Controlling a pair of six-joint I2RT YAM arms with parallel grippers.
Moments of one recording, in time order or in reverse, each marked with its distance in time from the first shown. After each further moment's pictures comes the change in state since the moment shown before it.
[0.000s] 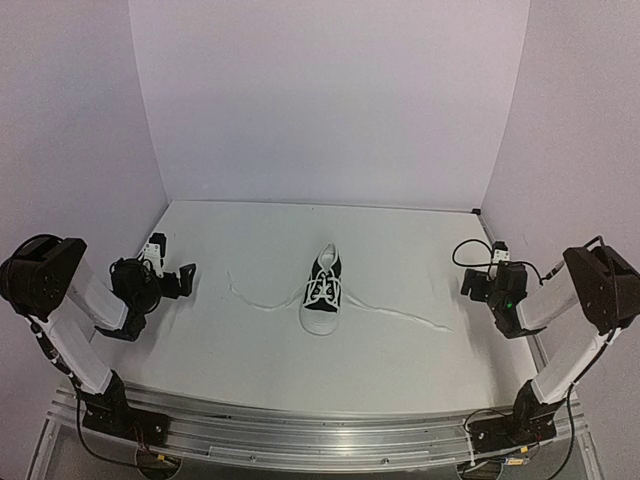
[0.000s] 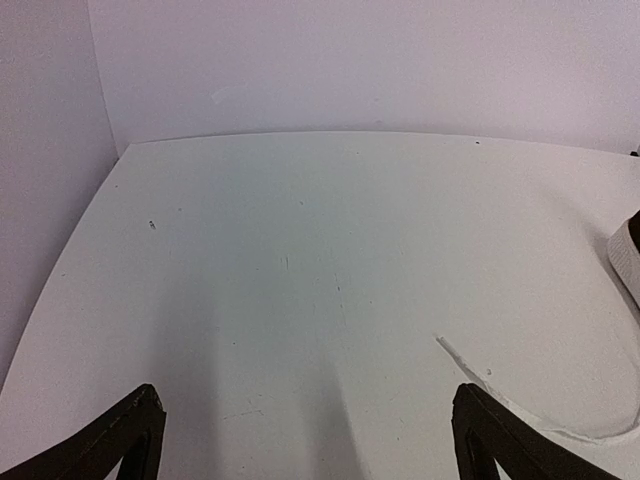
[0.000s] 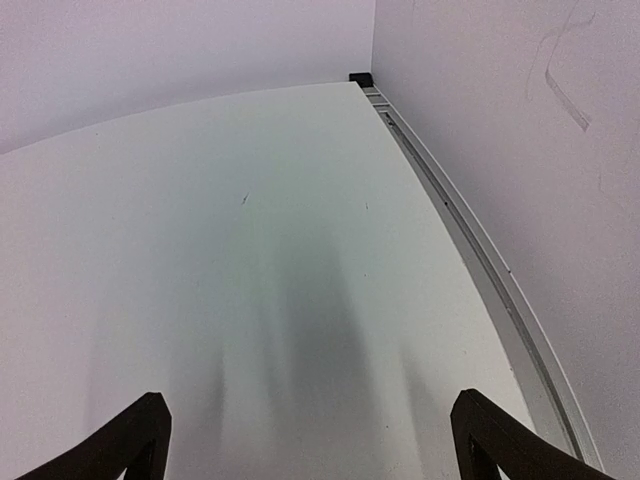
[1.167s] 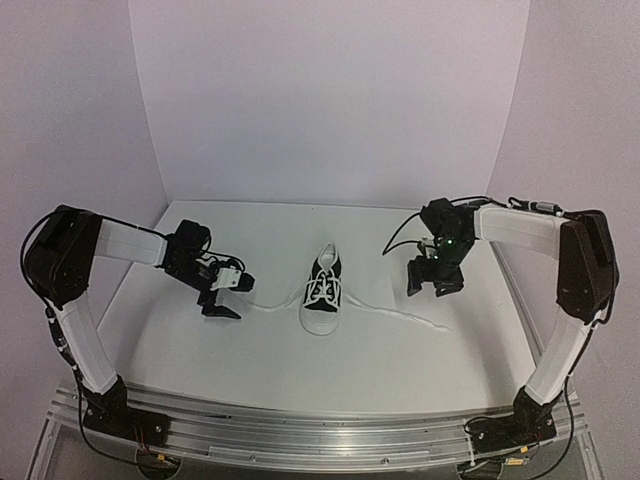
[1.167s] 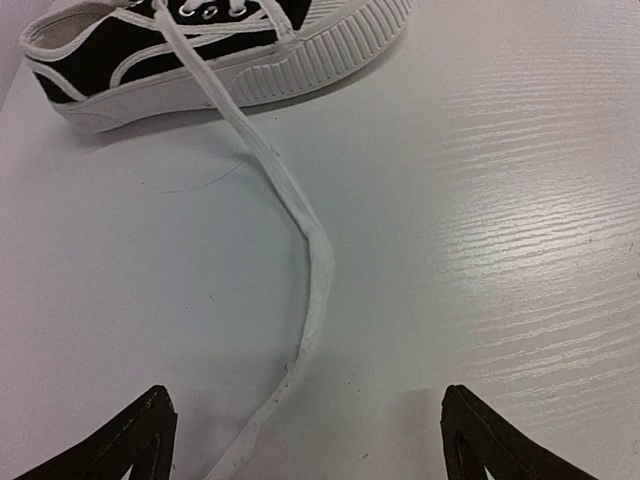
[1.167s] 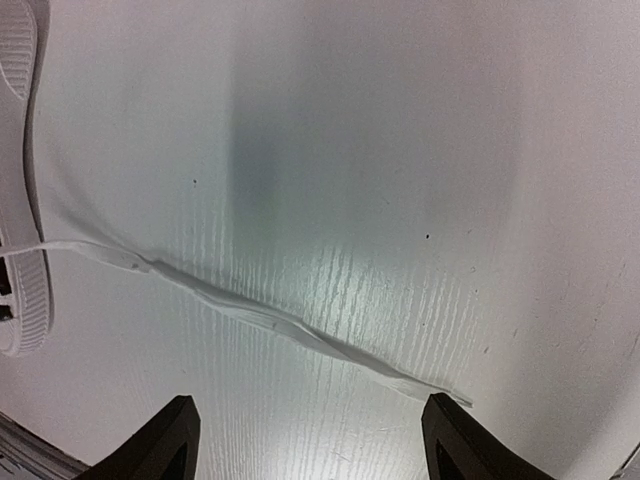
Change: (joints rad) left arm -0.252 0.141 0.682 -1.416 0.534 1.364; right arm 0.356 0.150 0.958 -1.775 -0.318 0.249
